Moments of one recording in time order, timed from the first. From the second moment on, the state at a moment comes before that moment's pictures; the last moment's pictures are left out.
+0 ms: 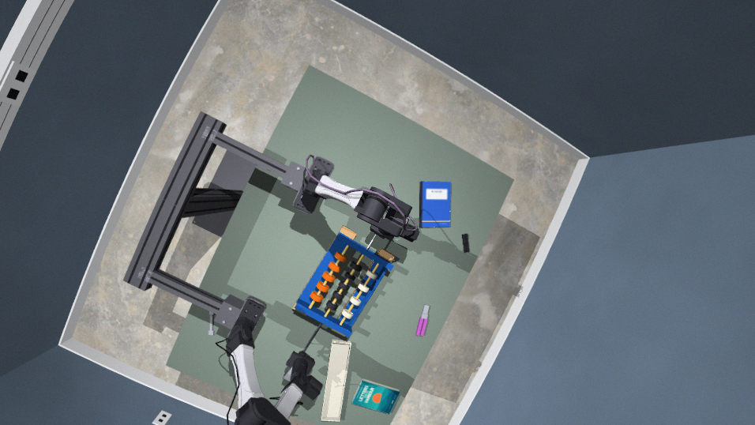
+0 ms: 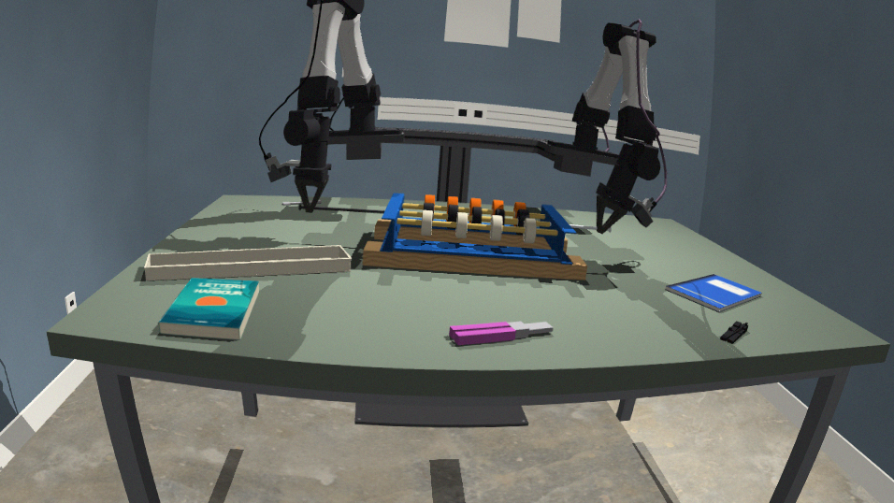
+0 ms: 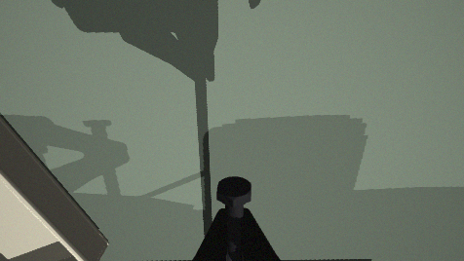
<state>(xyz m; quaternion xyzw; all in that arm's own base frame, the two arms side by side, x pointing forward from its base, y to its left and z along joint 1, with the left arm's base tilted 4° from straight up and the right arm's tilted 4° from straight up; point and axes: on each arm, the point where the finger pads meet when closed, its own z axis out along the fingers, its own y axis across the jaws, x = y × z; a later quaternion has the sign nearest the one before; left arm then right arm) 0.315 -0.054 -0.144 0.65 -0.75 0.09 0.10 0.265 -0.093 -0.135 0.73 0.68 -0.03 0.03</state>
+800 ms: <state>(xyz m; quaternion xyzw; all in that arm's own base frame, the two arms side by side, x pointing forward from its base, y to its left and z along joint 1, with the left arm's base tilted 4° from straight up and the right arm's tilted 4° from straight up) 0.314 -0.060 -0.145 0.65 -0.75 0.09 0.10 0.264 -0.099 -0.135 0.73 0.68 -0.03 0.03</state>
